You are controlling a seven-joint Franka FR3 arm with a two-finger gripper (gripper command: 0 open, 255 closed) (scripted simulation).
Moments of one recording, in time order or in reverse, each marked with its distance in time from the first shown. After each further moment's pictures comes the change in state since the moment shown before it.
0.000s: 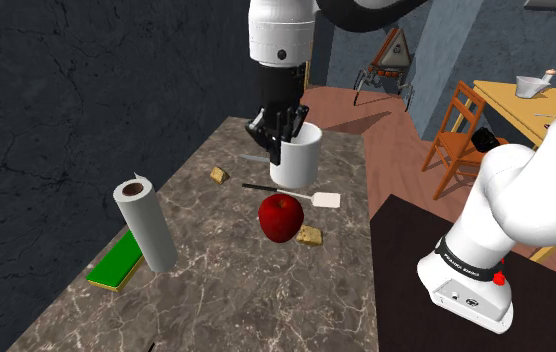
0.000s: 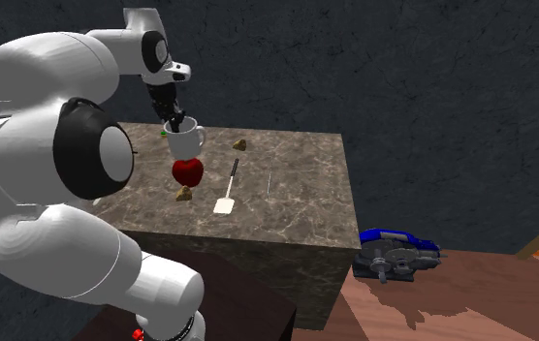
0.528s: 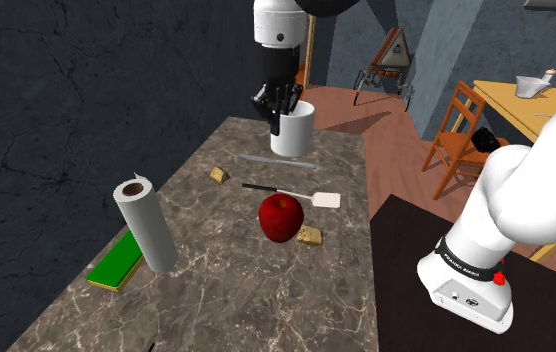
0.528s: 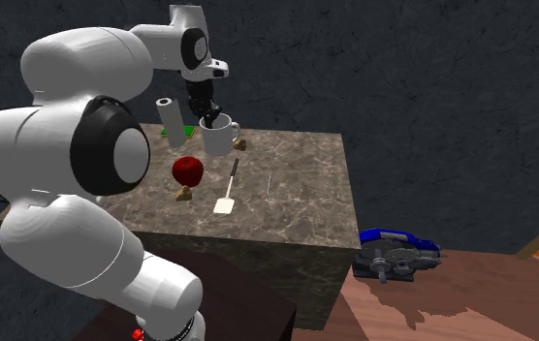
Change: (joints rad) arm -0.082 0.063 -0.112 0.061 -0.046 -0.007 -0.177
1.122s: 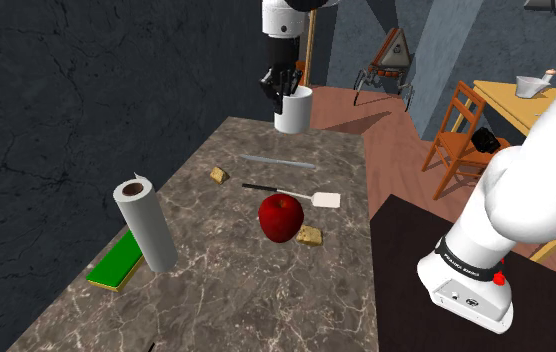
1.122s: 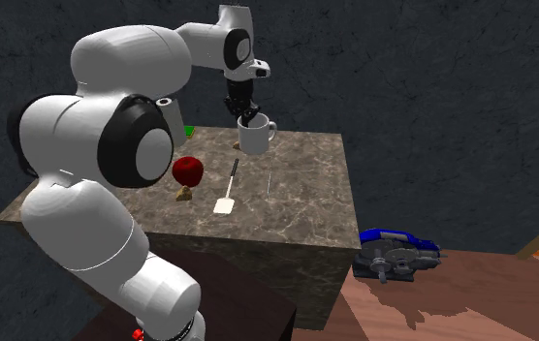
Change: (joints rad) arm -0.089 0.111 -0.110 0.109 -0.039 -0.003 -0.187
